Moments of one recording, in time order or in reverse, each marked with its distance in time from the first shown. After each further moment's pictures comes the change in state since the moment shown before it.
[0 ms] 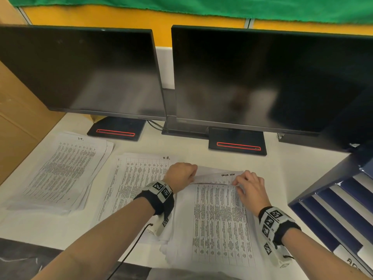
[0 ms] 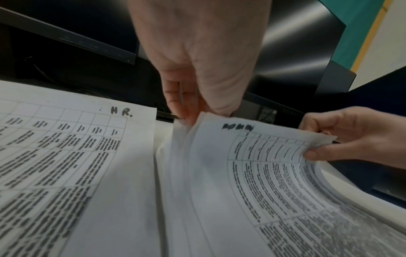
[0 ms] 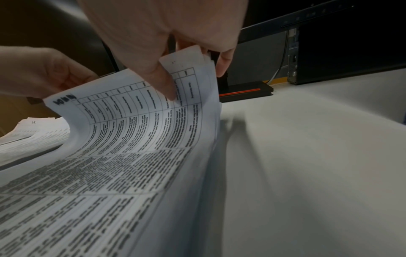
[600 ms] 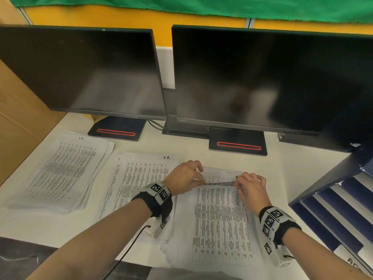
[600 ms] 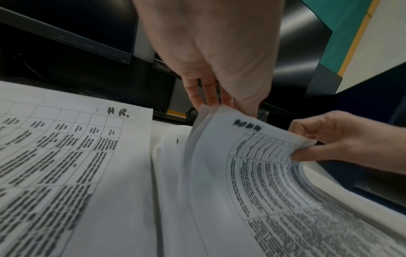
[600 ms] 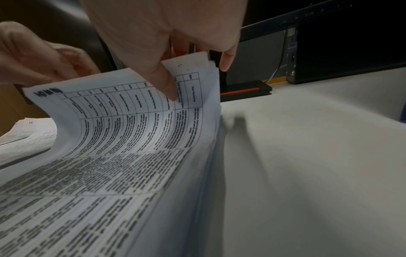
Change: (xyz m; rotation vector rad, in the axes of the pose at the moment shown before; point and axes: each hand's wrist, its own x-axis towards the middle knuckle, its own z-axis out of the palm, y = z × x) left_hand -0.007 0.002 0.001 -0.154 0.082 0.271; right_hand 0.000 0.003 0.004 -0.050 -0.013 0.015
